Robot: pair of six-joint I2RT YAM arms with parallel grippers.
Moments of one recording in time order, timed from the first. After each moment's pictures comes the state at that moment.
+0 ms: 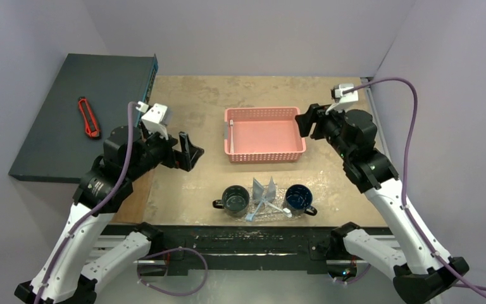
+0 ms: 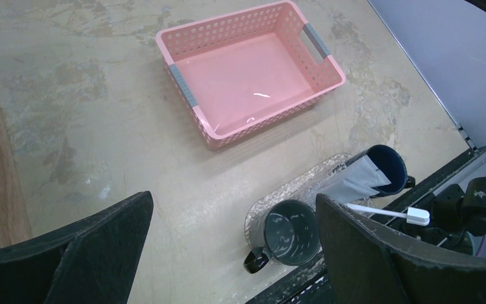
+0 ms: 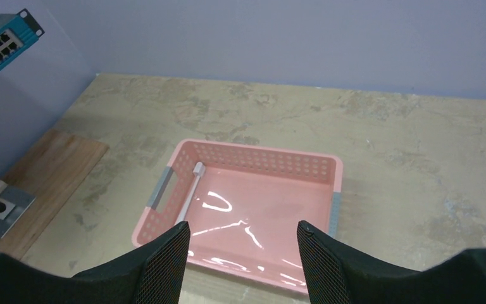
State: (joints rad) left arm -0.47 0.80 1.19 -0.75 0.11 -0.25; right arm 0.41 0.95 1.10 -0.33 0.08 0.22
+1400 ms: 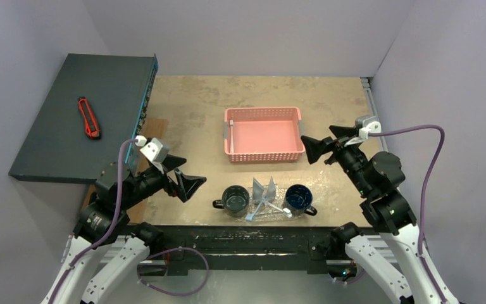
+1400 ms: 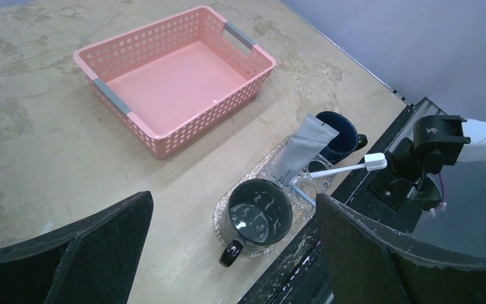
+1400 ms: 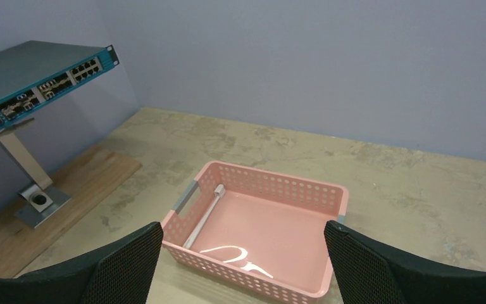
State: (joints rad) left arm -0.47 0.46 0.84 -0.57 0.36 -0.20; right arm 0.41 0.56 0.86 -0.26 -0.02 0.15
